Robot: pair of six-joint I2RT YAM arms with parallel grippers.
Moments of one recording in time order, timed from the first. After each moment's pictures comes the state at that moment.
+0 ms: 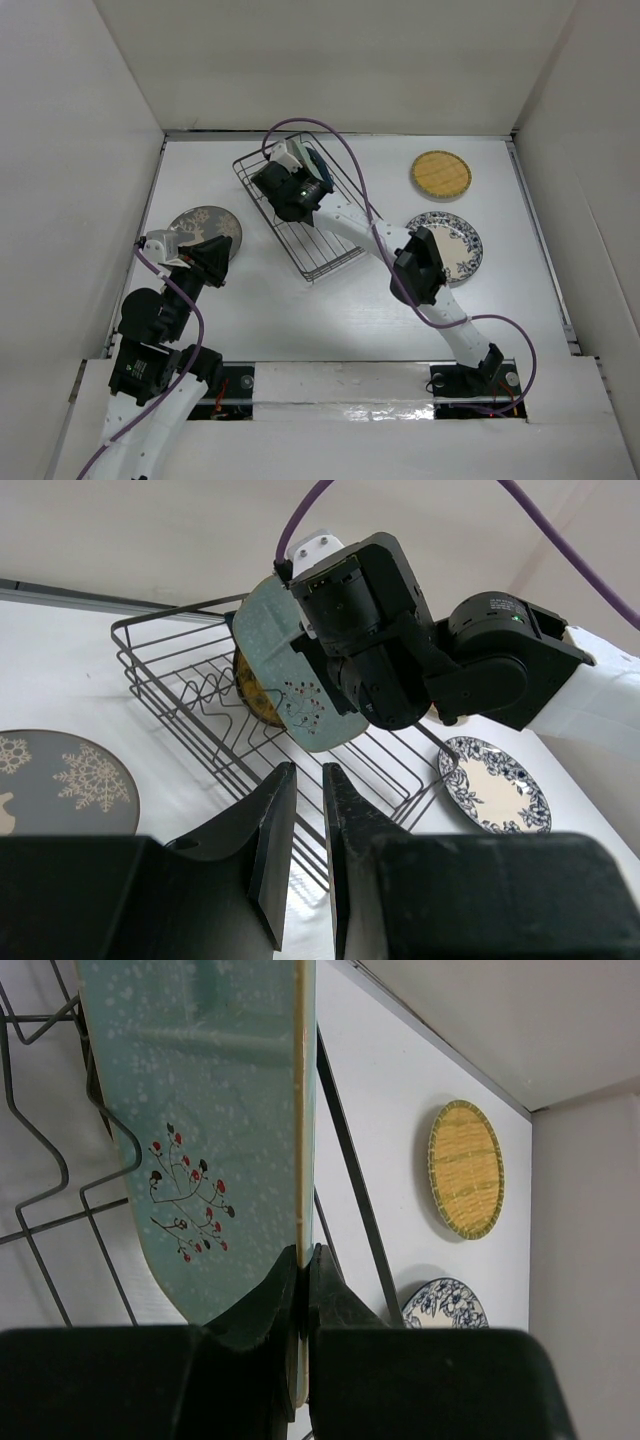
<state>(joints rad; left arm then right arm) -0.35 0.24 0.65 -0.30 -0.03 -0.37 0.93 2.39 2.36 -0.80 1.04 -0.01</state>
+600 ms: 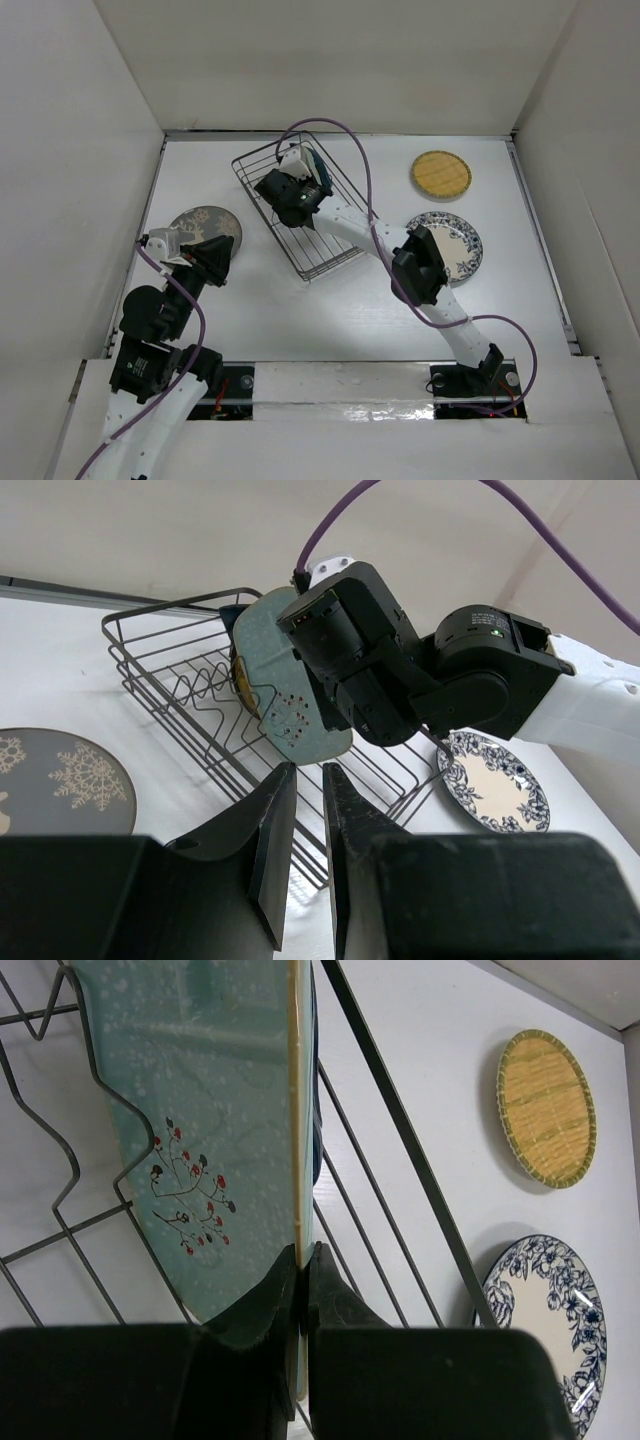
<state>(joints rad) -0.35 0.26 0.65 -0.30 -0.02 -0.37 0.93 2.38 2.29 -0.84 1.01 0.32</state>
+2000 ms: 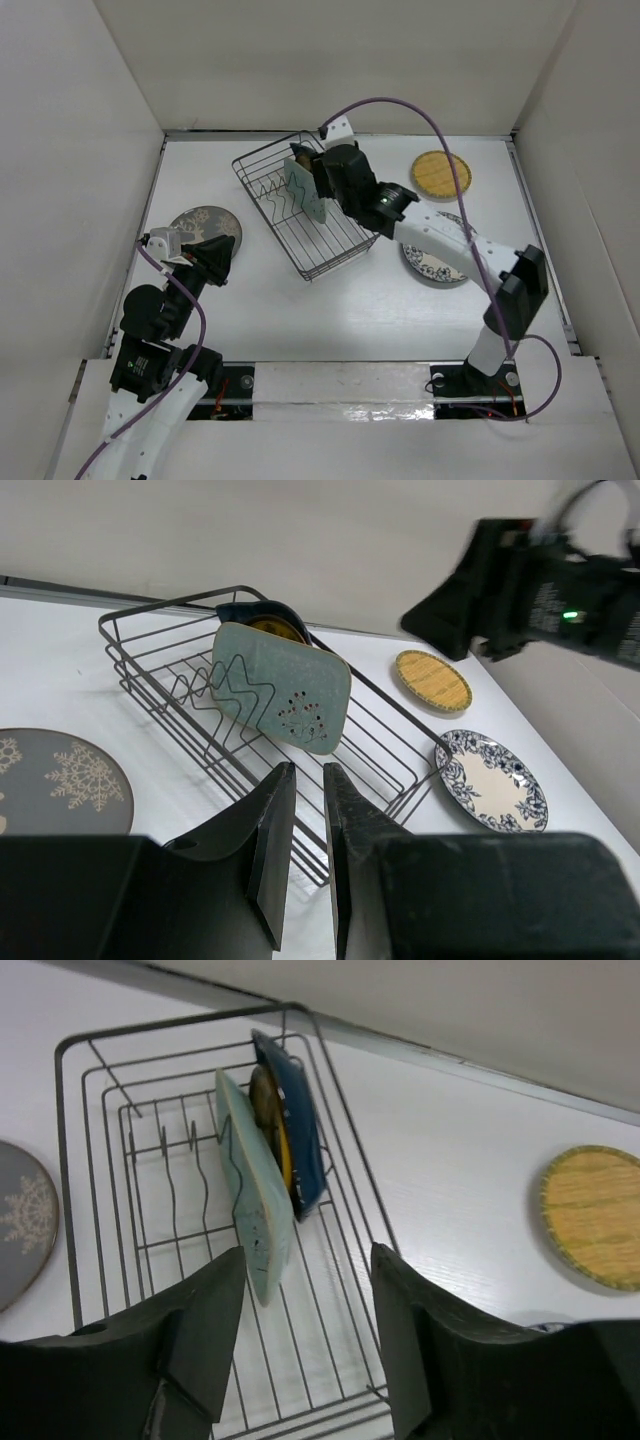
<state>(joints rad) -0.35 0.26 0.65 -0.30 -0.01 -0.37 0.87 1.67 1.61 -0.29 0.62 0.13</state>
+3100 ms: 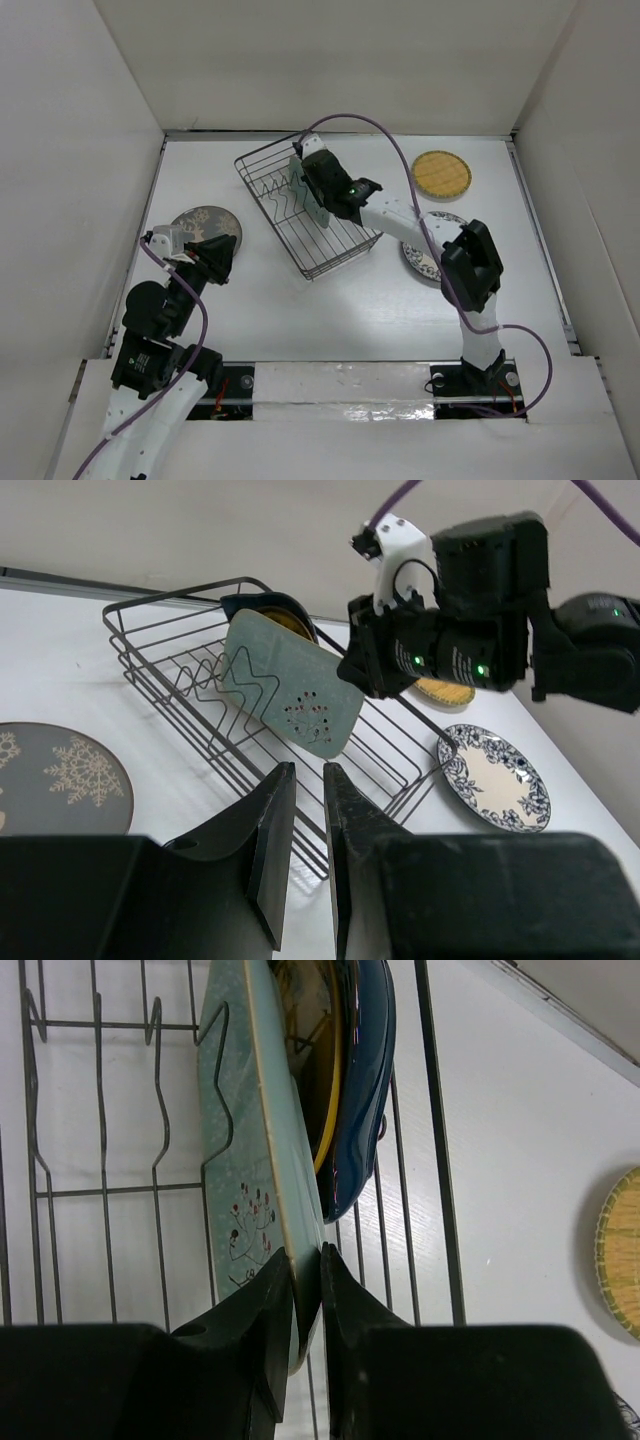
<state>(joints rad) -0.35 0.28 0.65 -0.30 -0.01 -0.37 0.79 2.04 1.83 -0.42 0.47 0.00</state>
